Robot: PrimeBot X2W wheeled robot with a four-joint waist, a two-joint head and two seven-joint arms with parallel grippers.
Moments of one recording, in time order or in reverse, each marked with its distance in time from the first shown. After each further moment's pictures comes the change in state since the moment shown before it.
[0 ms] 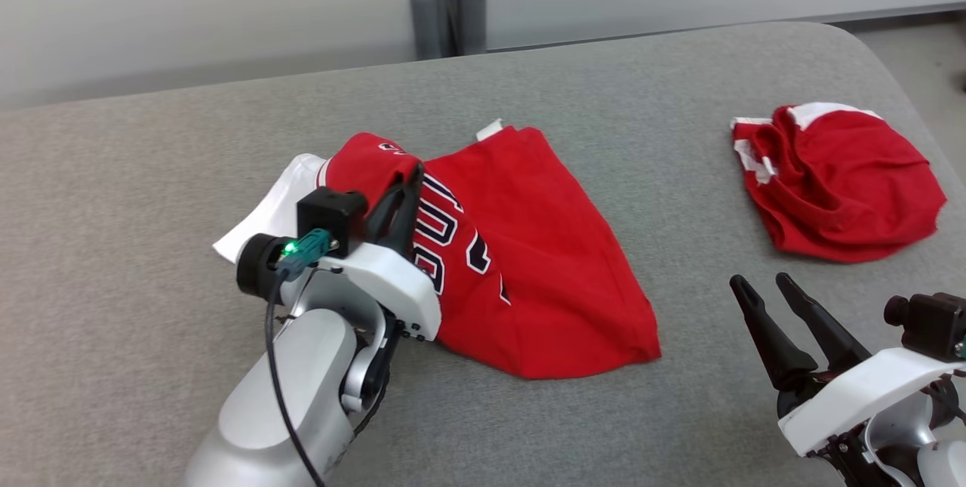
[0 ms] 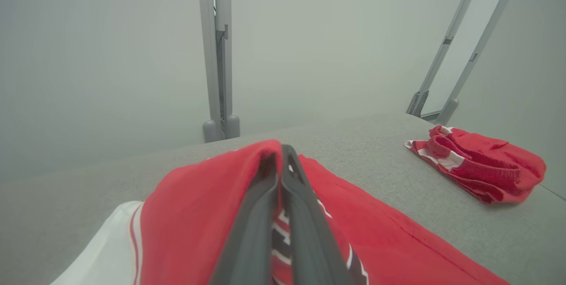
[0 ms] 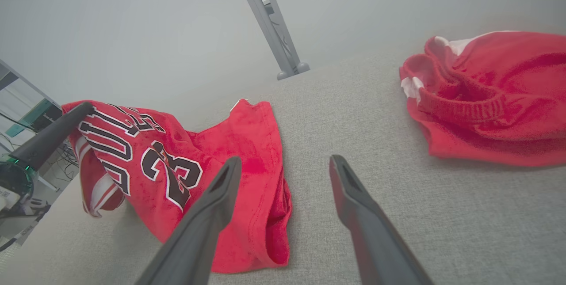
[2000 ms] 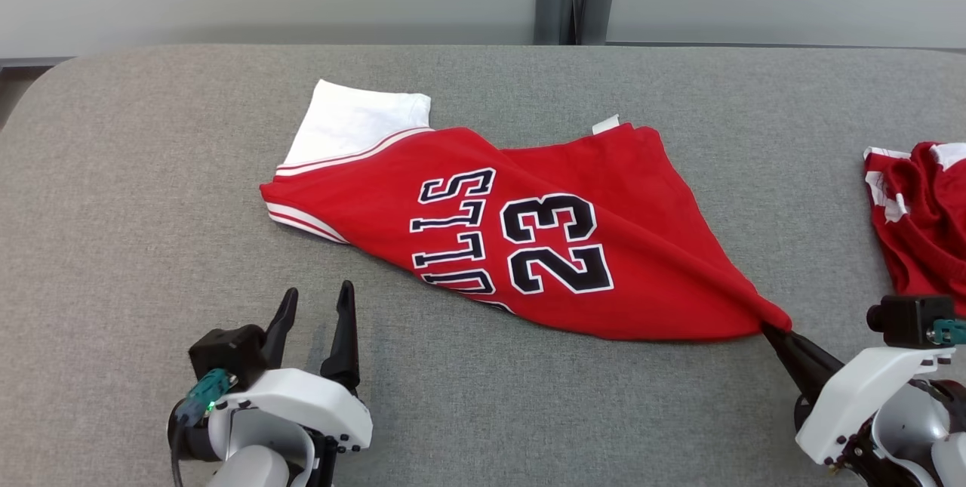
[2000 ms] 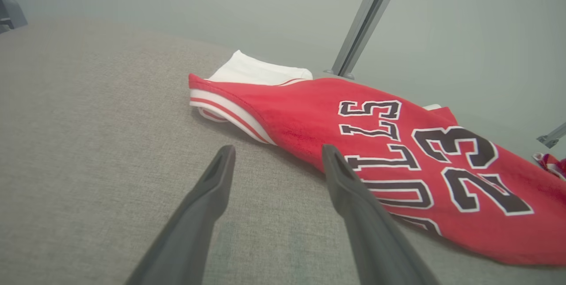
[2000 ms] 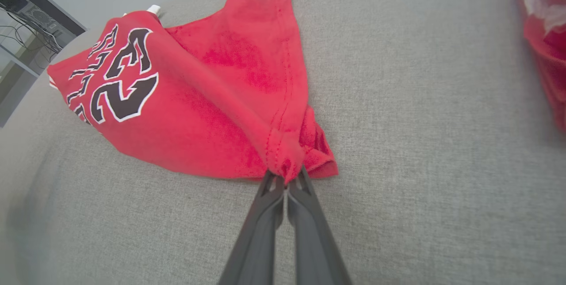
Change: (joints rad) left arm 0.369 0.108 0.117 -0.246 -0.162 0.161 -0.036; right arm -0.037 -0.102 0.032 0.138 -0.023 0.000 0.172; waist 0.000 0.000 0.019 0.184
